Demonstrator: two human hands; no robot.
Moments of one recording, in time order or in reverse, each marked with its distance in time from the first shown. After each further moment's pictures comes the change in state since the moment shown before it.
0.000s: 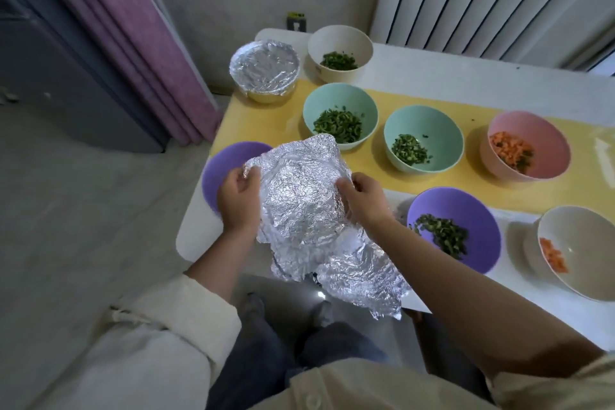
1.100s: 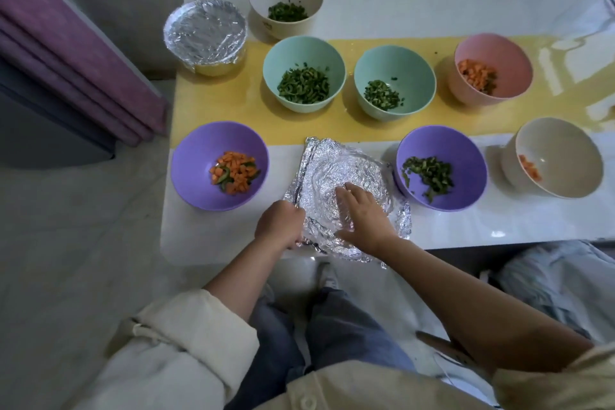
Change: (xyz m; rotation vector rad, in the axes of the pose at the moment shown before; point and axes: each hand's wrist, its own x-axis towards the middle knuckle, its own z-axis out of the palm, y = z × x) left_hand -0.039 -0.041 0.018 0.571 -0.867 -0.295; right_hand -0.061 0.088 0.021 -0.856 -0.142 -0.072
